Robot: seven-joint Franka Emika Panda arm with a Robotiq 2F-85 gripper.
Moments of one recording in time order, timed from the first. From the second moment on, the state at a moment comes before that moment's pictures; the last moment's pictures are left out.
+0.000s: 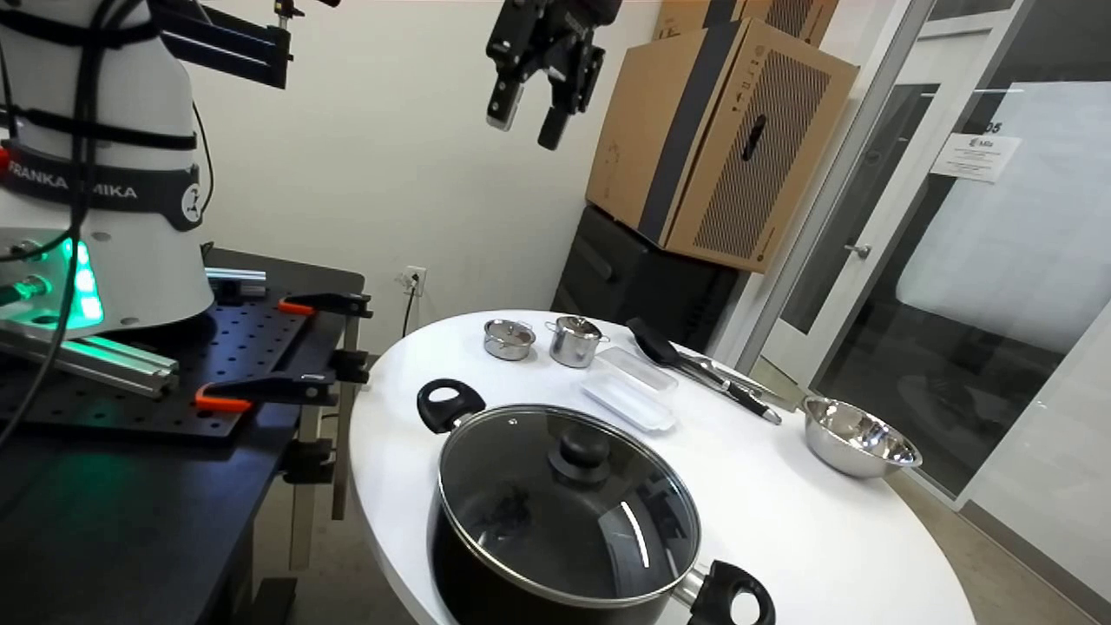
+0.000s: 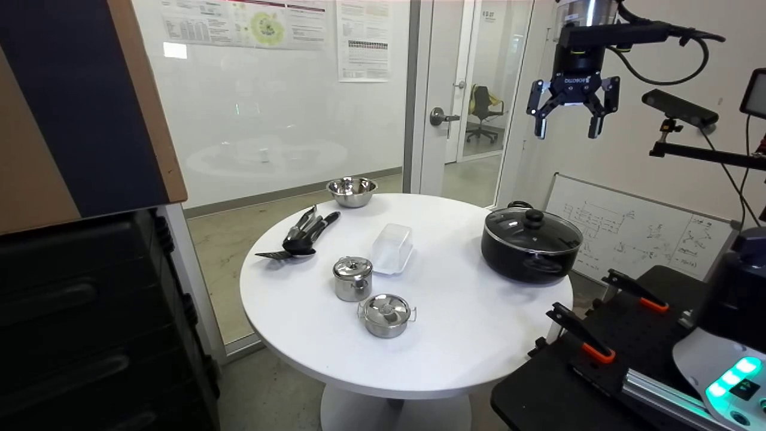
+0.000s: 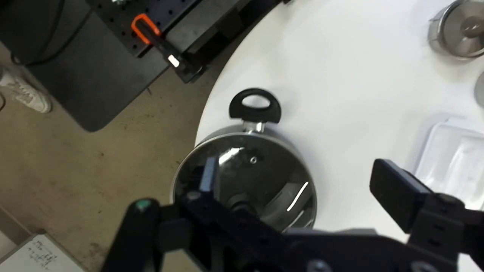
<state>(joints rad) -0.22 -0.50 0.05 -2.60 -0.01 1.99 0.54</state>
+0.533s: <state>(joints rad) -0.29 -0.17 -0.01 -2.36 -0.19 2.08 0.57</state>
